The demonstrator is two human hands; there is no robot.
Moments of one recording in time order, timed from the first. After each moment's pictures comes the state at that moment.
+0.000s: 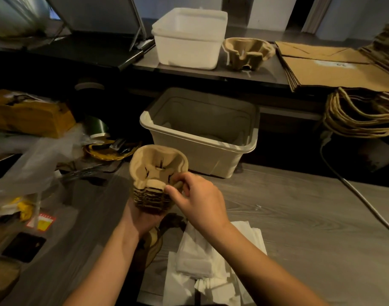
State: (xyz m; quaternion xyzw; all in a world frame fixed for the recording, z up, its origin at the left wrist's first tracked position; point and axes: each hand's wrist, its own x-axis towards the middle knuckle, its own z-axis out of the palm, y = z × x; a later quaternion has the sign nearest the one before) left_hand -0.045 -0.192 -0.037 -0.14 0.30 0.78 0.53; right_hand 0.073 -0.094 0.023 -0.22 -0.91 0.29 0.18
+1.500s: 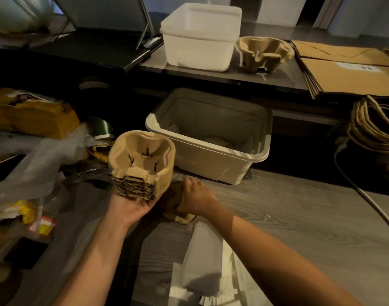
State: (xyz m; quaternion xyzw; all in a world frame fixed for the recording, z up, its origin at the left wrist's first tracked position) left_hand -0.093 -0.191 -0.029 -0.11 0.36 0.80 0.46; right_hand -0.003 -0.038 -0.071 -0.21 -0.95 0.21 -0.13
